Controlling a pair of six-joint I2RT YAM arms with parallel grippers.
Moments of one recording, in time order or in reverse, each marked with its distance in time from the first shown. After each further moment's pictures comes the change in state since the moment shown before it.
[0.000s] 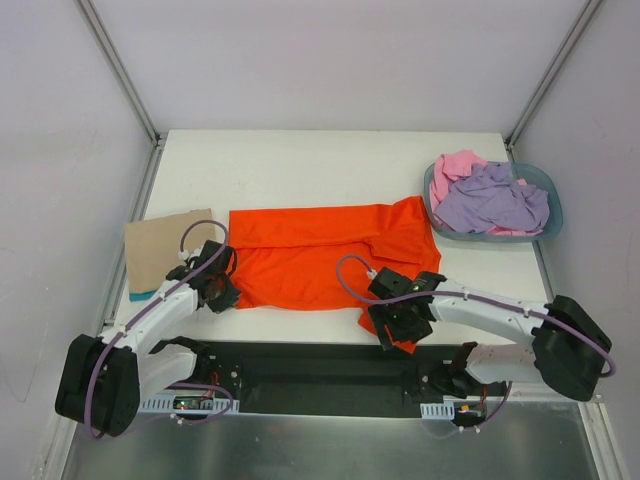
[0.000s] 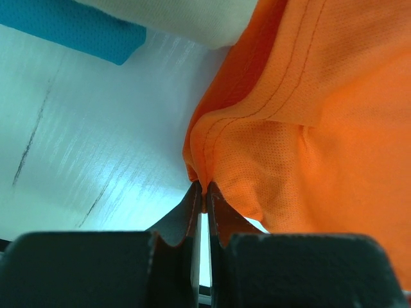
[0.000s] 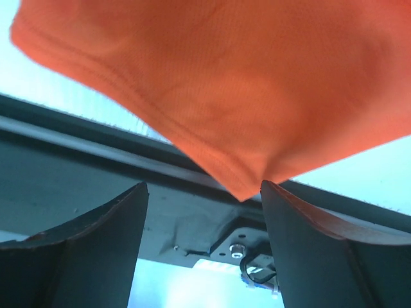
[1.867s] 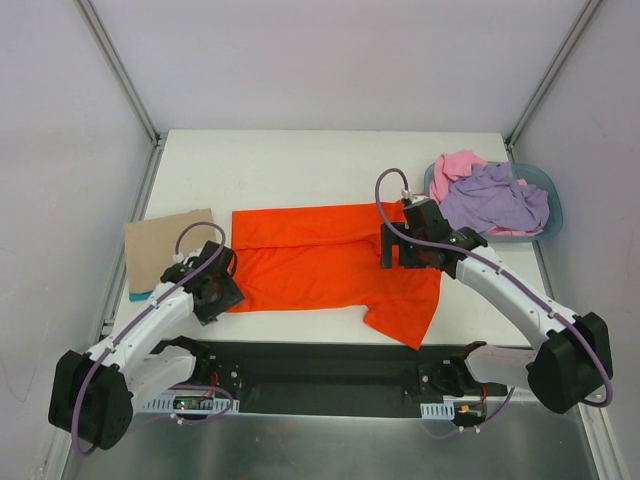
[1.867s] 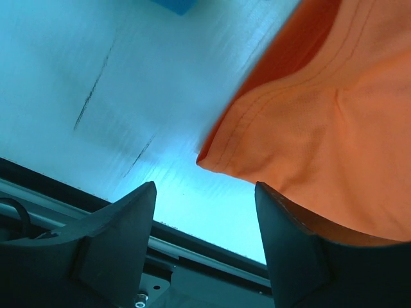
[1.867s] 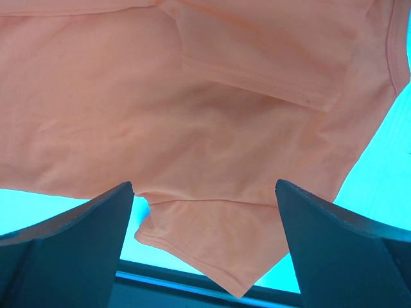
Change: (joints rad) left arm -0.048 -0.094 0.072 -0.251 -0.055 -0.035; right arm -0.418 -0.011 0.284 0.198 0.115 -0.161
